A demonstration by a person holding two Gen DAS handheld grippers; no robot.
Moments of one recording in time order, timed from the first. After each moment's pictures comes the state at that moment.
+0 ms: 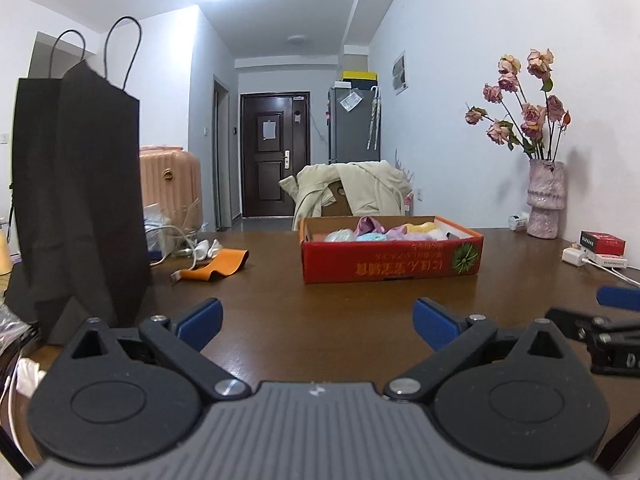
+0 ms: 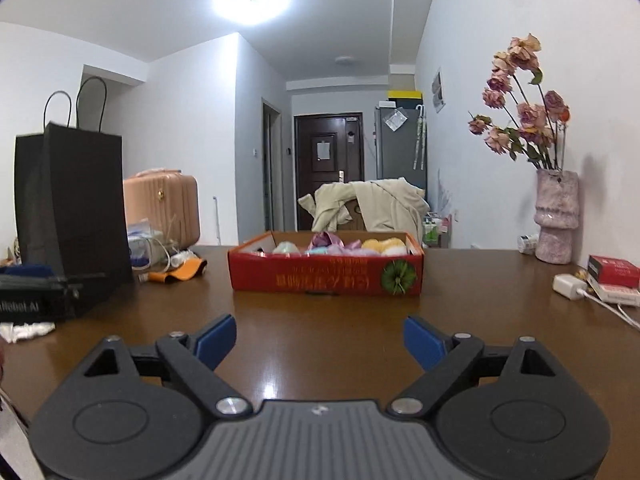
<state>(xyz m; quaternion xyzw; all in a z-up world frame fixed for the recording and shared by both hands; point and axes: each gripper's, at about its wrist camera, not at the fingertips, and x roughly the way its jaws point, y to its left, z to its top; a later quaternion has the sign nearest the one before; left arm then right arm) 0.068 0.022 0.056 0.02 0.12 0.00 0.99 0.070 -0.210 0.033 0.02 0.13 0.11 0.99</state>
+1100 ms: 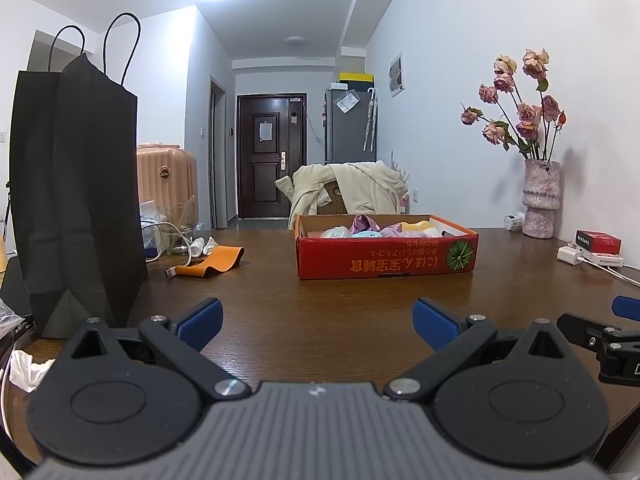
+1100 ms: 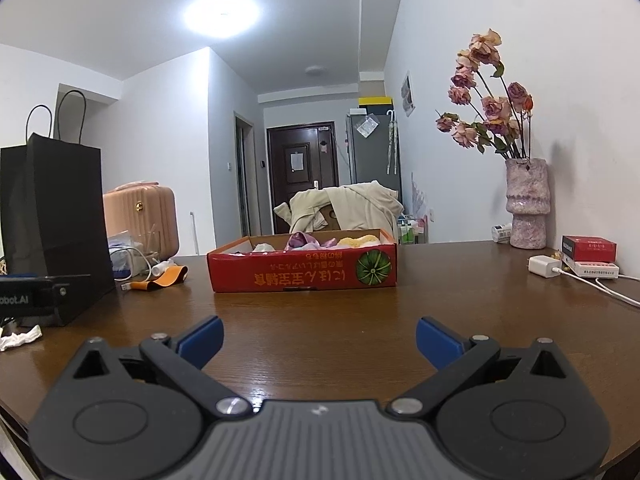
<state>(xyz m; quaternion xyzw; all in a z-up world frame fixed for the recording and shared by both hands) 0.064 0.023 0.049 0.01 0.12 -0.01 0.99 0.061 -0.217 0.020 0.04 0.11 0.07 0.99</state>
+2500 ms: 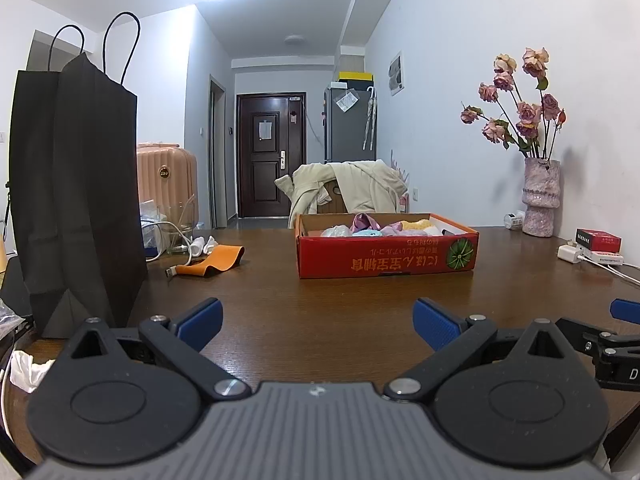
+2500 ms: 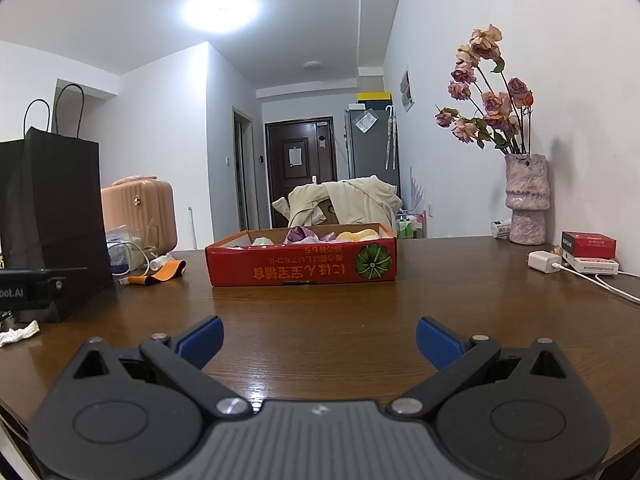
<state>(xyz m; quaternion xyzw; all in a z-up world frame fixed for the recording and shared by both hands) 0.065 0.025 0.047 0.01 0.12 -0.01 0.99 0.064 -0.216 0.017 0.04 0.12 0.07 0.99</state>
